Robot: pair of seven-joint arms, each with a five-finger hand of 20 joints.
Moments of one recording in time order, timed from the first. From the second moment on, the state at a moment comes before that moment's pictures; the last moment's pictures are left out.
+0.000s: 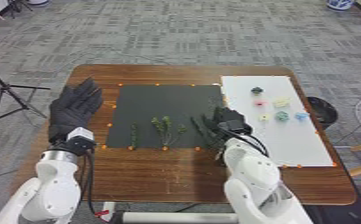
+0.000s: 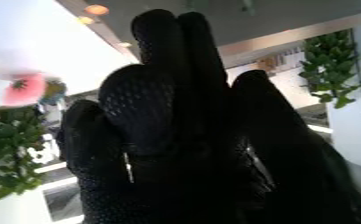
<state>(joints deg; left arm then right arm) 111.1 -57.4 -87.9 -114.6 28.1 12.6 17.6 -96.3 -78.9 66.4 -117.3 -153.5 -24.4 34.9</state>
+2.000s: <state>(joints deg) 111.0 -57.9 -88.5 -114.5 28.1 11.4 16.7 -89.9 -72.7 82.5 -112.9 -147.3 -30.3 32.6</state>
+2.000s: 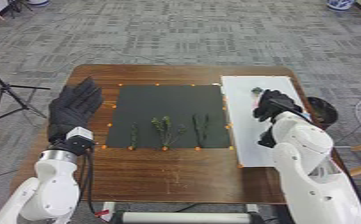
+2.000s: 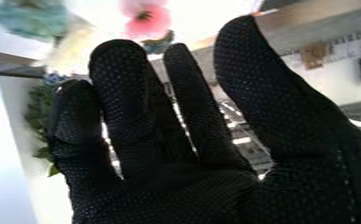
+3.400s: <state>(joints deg) 109.7 -57.7 -88.2 -114.4 27.5 11.4 17.1 -91.7 -73.2 80.4 -103.2 -157.7 -16.9 28.0</state>
